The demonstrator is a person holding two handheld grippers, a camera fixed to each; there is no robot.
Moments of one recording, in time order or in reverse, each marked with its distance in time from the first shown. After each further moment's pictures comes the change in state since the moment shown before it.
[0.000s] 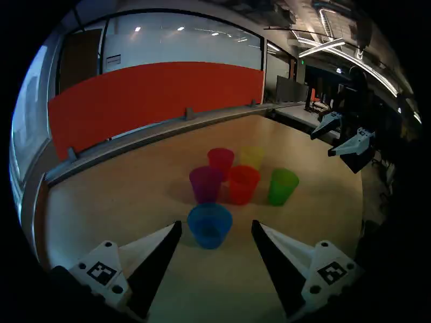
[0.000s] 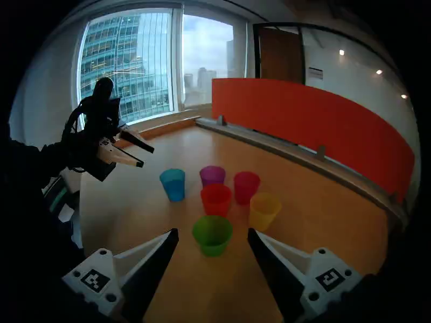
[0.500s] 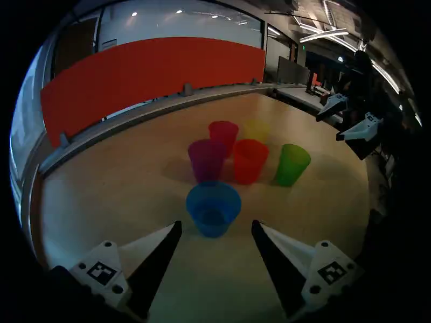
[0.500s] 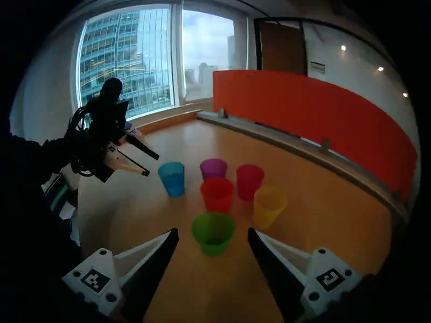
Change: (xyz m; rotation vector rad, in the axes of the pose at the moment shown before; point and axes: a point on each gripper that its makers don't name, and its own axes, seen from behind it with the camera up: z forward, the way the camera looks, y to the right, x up) left arm -0.039 -0.005 0.032 -0.016 -0.129 0.000; right arm -0.010 0.001 0.020 0.014 -0.035 0.005
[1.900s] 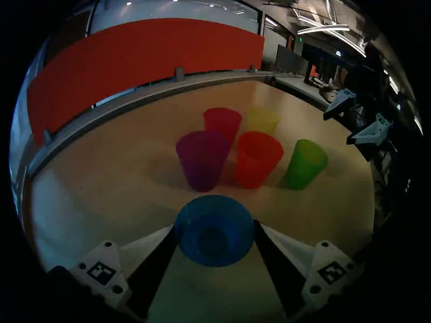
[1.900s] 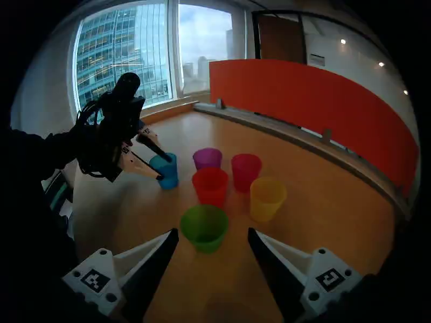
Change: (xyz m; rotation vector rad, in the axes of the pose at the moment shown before) left arm 0.005 0.001 0.068 -0.047 -0.071 0.001; right arm -0.015 0.015 0.019 0.002 -0.045 0.017
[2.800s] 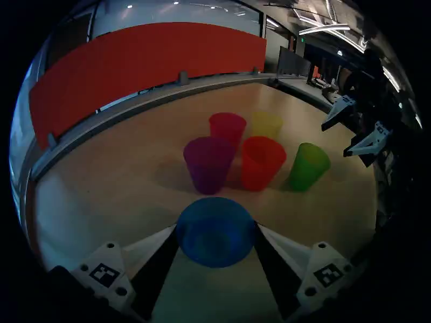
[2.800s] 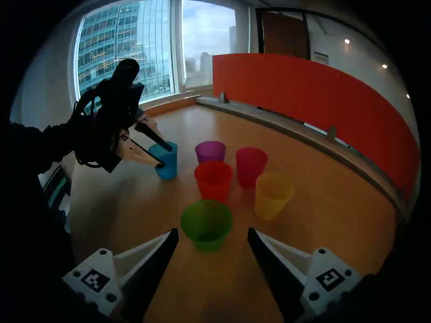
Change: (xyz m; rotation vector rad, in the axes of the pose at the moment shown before) left arm 0.008 -0.007 -0.010 0.027 0.017 0.007; right arm -0.011 -0.007 0.016 0.009 -0.032 -0.020
